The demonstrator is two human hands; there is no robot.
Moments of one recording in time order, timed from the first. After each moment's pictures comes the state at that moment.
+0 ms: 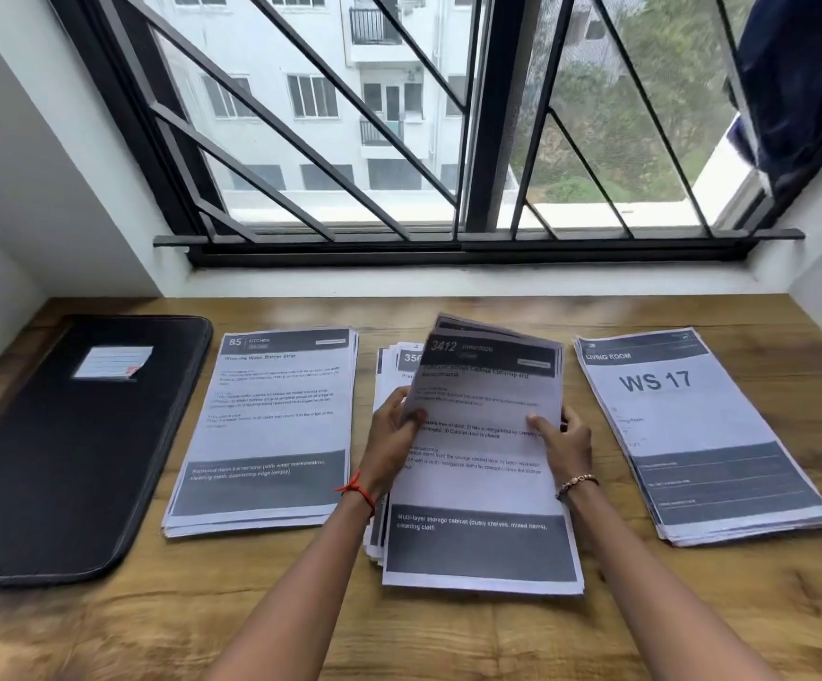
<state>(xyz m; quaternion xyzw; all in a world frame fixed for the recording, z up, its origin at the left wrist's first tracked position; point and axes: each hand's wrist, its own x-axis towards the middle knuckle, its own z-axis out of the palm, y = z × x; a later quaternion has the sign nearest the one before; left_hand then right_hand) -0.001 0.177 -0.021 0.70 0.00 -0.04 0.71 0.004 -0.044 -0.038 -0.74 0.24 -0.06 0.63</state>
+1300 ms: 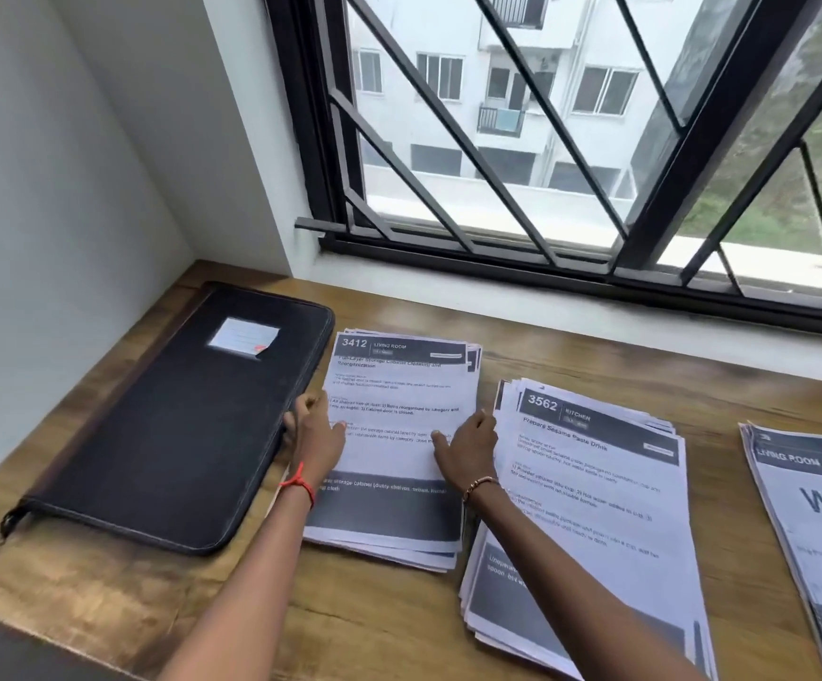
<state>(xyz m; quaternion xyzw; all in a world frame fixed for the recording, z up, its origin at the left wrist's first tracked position) 0.015 0.386 -0.035 0.90 0.31 0.02 0.29 0.053 0.205 -0.026 -0.92 0.01 0.16 0.36</state>
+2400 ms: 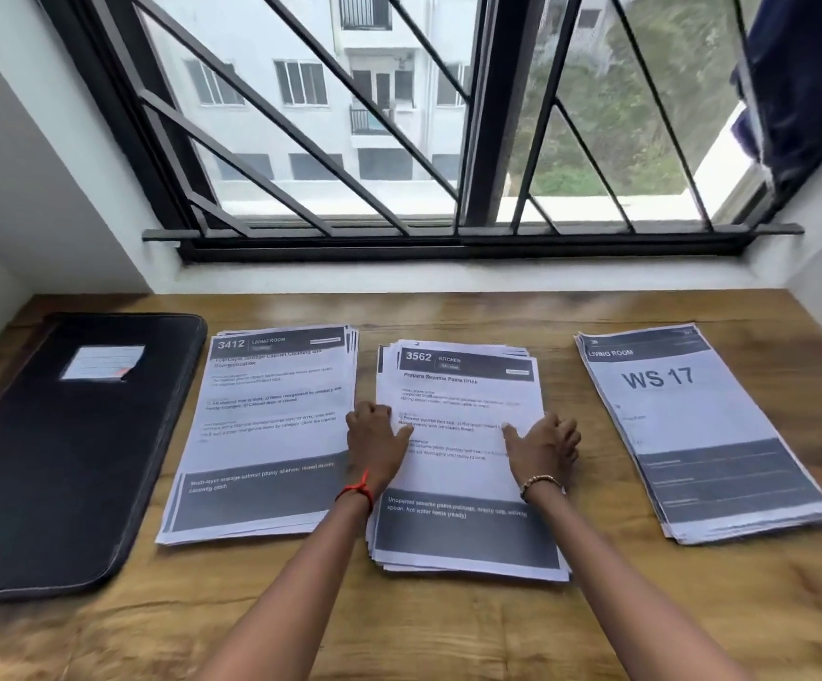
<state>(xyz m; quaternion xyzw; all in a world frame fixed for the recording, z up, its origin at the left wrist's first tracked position) 0.015 0.196 -0.041 0.95 0.09 -0.04 0.30 0.005 0.004 -0.037 -0.91 0.31 -0.03 0.28</state>
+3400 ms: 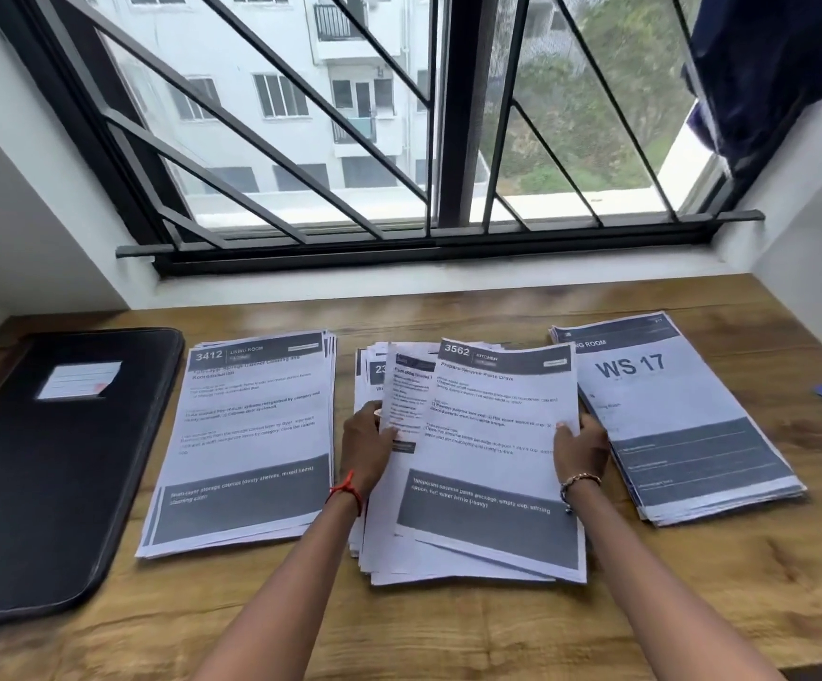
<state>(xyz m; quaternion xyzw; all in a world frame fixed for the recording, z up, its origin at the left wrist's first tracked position) 0.008 0.180 -0.031 0.88 0.08 0.00 0.46 -0.005 -0.068 -0.042 -0.79 0.36 -0.13 0.47</state>
